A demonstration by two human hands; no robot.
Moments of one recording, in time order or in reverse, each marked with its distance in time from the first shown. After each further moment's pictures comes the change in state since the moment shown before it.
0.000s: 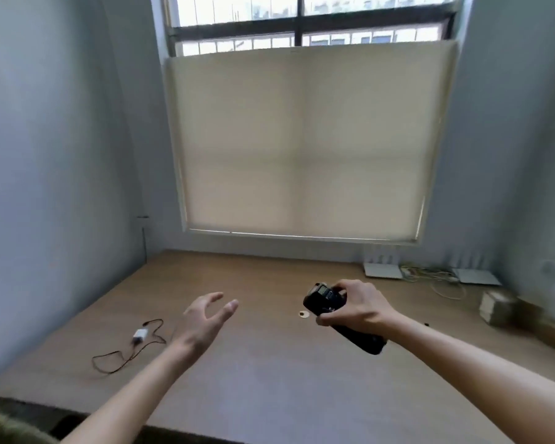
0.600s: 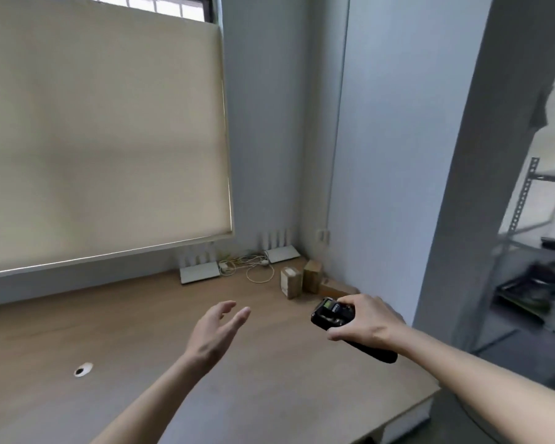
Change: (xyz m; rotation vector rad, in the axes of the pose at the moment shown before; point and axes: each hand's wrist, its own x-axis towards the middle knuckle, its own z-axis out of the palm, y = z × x) left_hand -0.016 0.329 0.495 -0.148 -0.586 0.298; right_hand -0.119 0.442 -0.255 -0.101 0.235 0.569
